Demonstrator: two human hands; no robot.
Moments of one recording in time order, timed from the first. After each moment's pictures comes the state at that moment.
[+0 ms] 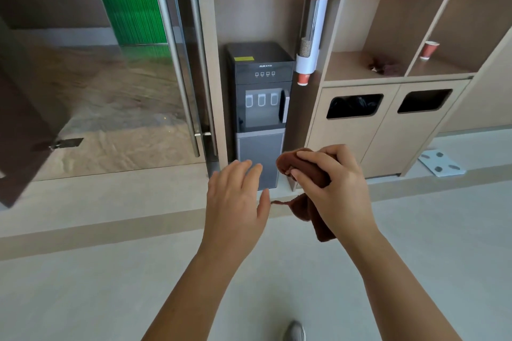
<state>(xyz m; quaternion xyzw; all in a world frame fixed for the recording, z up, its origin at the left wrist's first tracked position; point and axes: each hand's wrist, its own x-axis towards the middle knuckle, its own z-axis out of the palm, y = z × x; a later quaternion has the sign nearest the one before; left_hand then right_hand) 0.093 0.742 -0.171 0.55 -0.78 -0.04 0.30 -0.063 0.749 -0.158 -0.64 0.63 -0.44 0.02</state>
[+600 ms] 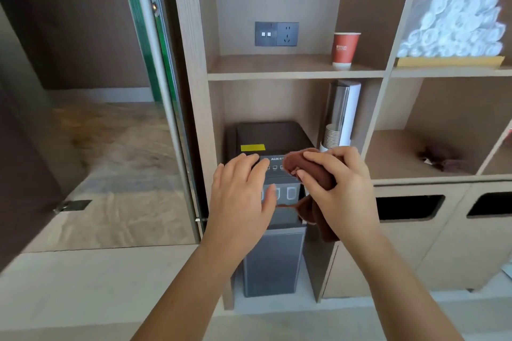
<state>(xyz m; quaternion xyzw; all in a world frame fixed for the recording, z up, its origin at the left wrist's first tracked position) 0.001 0.368 -0.095 0.53 -0.76 0.10 0.37 -0.156 0.365 -0.092 -0.66 0.54 -0.52 -0.03</state>
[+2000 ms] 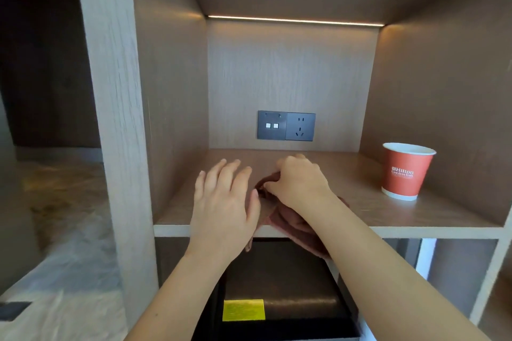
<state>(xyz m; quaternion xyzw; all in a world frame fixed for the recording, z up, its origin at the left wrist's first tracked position) -0.005 -0.013 0.006 0.53 -0.69 0.21 0.44 -0.128 -0.041 0.061 -0.72 0.65 -0.23 -0.01</state>
